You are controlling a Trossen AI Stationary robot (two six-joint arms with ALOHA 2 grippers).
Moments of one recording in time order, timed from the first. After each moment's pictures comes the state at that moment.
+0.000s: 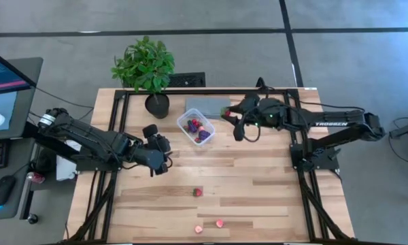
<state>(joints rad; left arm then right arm) -0.34 1.23 1.03 -0.82 -0.57 -0.42 -0.12 1.17 0.93 -0.05 0.18 0.07</state>
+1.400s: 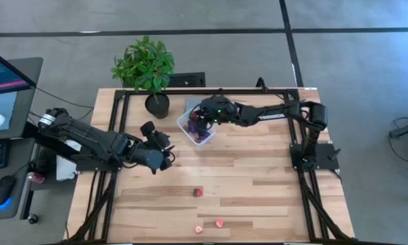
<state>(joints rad) -0.34 1.23 1.03 -0.78 -0.72 -0.52 -0.26 1.85 1.18 0.24 -0.03 0.23</state>
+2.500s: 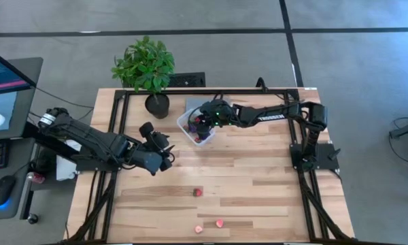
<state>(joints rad) -0.37 1.23 1.03 -0.78 -0.77 -0.56 -0.24 1.85 1.18 0.13 -0.03 0.26</state>
